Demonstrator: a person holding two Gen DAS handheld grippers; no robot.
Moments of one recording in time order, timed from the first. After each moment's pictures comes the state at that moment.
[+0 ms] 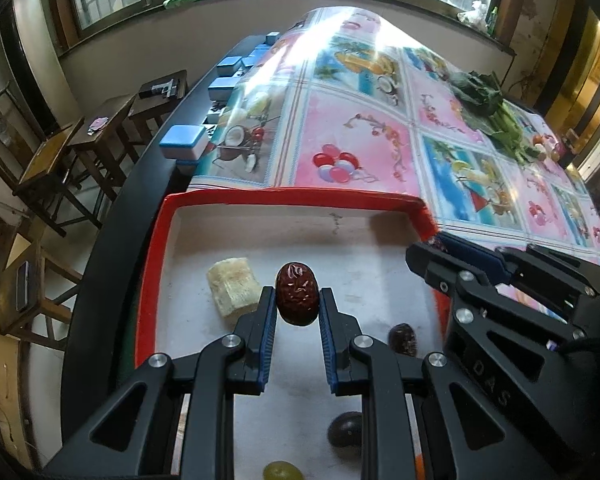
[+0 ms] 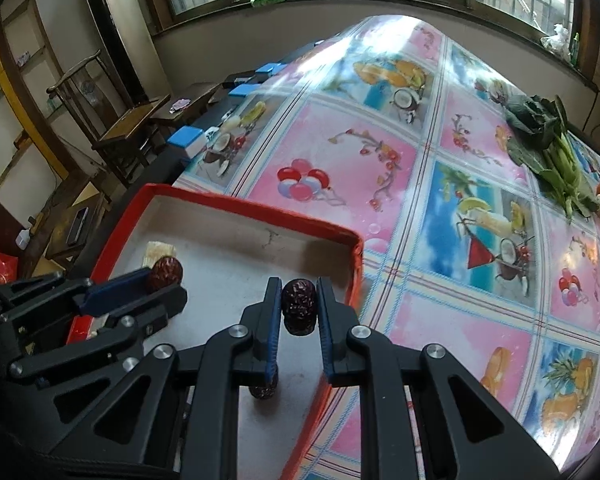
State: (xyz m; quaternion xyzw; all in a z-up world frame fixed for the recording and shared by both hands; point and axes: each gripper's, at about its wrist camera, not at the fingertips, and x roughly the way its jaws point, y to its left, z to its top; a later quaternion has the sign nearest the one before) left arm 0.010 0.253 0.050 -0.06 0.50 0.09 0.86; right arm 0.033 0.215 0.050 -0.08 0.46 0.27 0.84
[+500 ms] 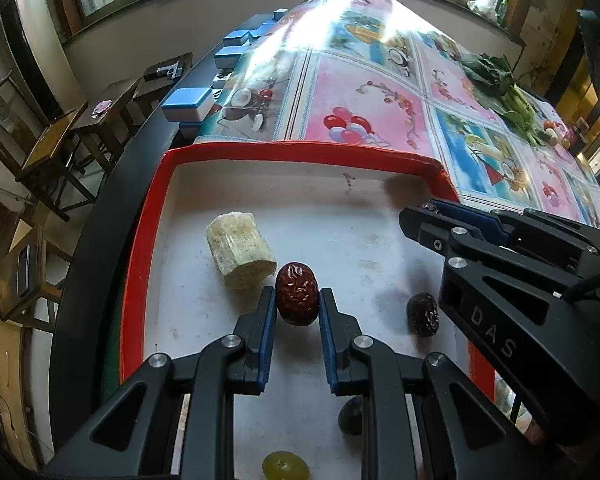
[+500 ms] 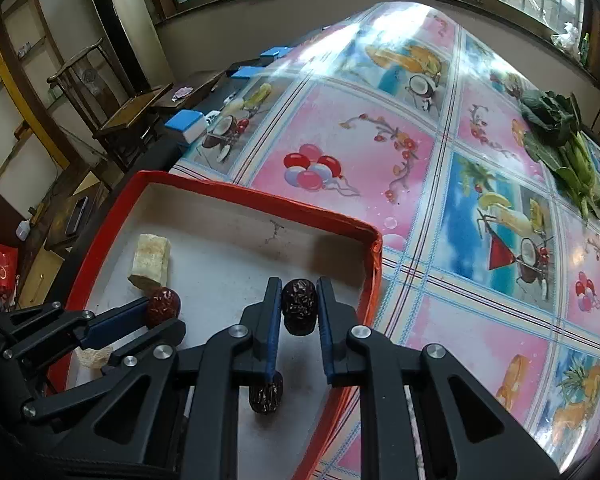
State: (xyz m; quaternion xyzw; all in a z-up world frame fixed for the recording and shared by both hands) left arm 0.003 0.256 0.026 -0.06 0.52 0.10 0.85; right arm 0.040 0.230 0.030 -0.09 0.48 0.27 0.83
